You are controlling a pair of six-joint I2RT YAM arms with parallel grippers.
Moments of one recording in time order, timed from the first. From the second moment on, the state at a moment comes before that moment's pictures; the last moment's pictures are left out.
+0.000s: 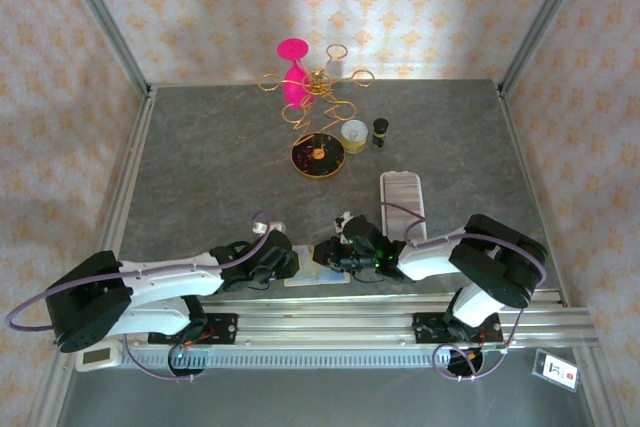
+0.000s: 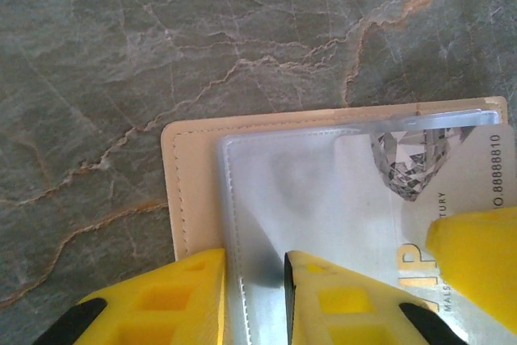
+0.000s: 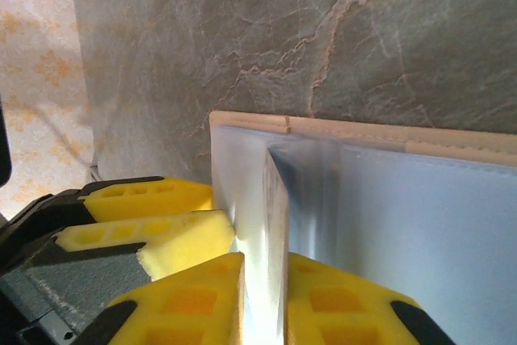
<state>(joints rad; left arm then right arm) -0.94 1.18 0.37 -0.15 -0.10 -1.04 0.97 1.56 0.44 0.48 -0.29 1.21</state>
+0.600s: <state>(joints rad) -0.94 1.16 0.36 -0.15 -0.10 -1.04 0.98 1.46 0.49 0.19 -0.16 1.11</state>
